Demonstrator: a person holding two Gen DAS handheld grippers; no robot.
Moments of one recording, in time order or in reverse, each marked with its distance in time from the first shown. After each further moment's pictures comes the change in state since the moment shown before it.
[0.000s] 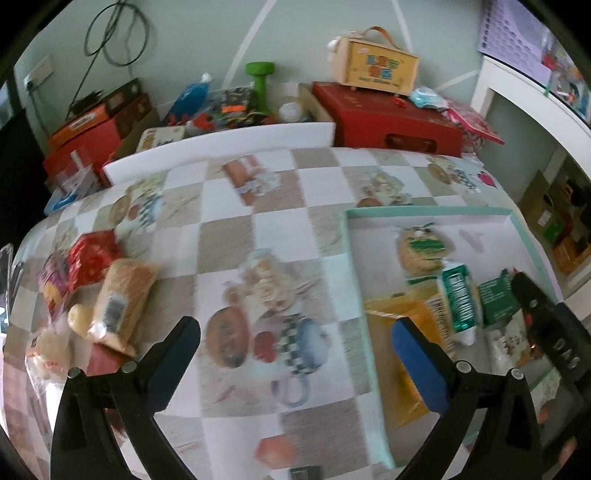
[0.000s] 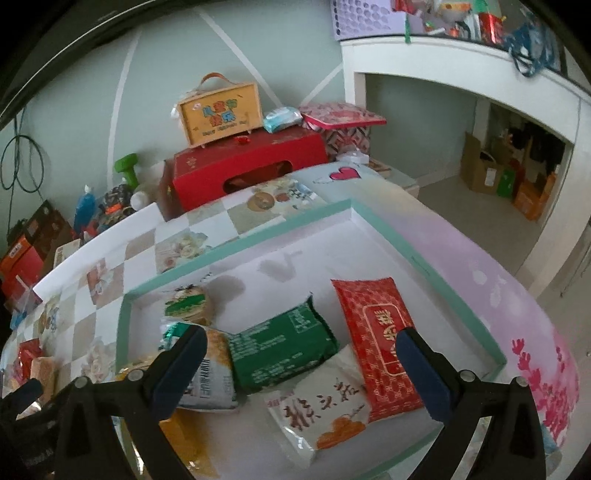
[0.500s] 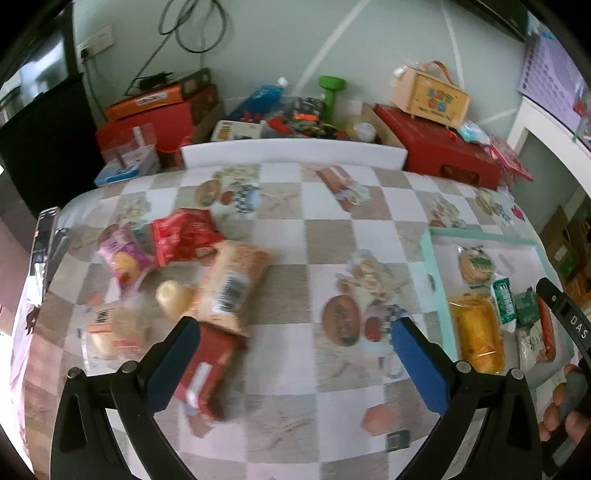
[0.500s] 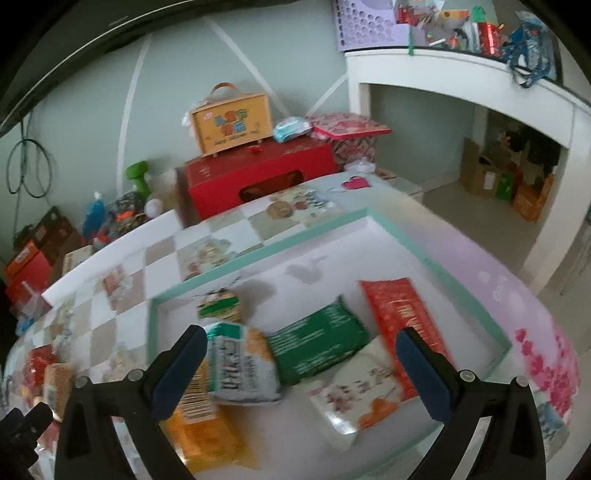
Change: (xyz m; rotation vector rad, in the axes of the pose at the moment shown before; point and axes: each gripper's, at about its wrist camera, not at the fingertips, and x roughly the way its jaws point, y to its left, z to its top) left arm -0.040 0.094 -0.016 -0.119 -0.047 0.066; right arm -0.014 0.028 -0.003 0.030 -0.007 0.004
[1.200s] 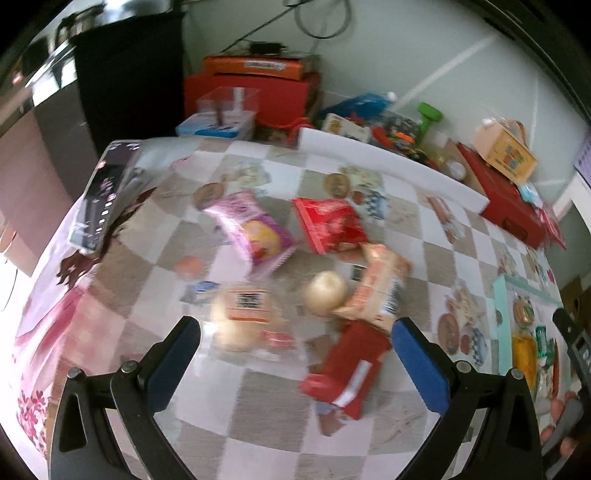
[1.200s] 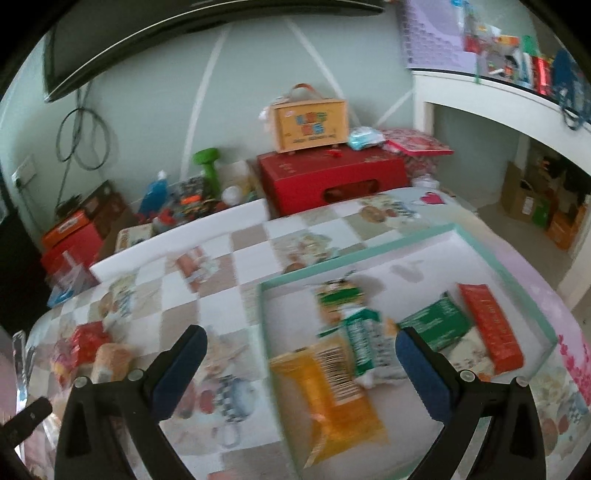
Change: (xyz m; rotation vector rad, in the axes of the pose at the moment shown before) left arm -0.008 0.142 -0.011 -0.260 0.018 0.063; right arm -0.027 0.103 -0.021 -0.139 -0.023 0.129
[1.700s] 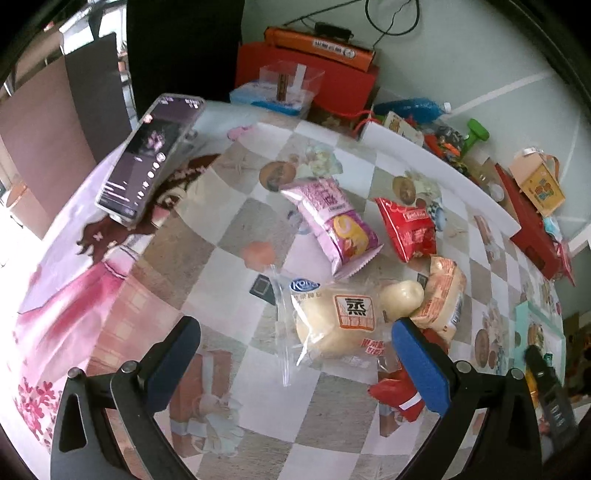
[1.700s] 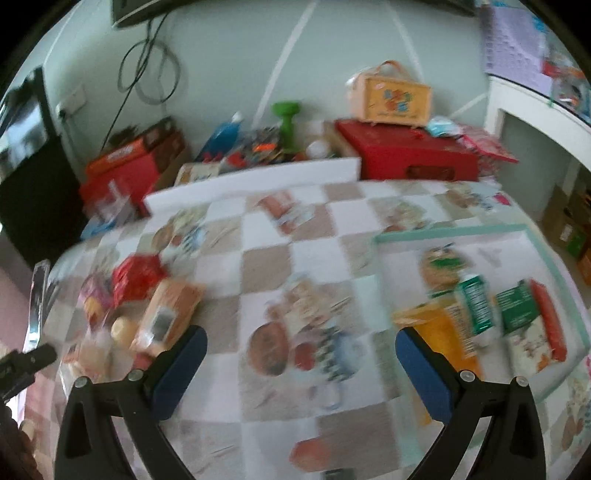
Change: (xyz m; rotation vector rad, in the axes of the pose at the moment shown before) left arm 0.017 0.067 0.006 -0.129 0.090 -0.003; right arm 0.012 0.096 -0.040 -0.181 0.148 0.114
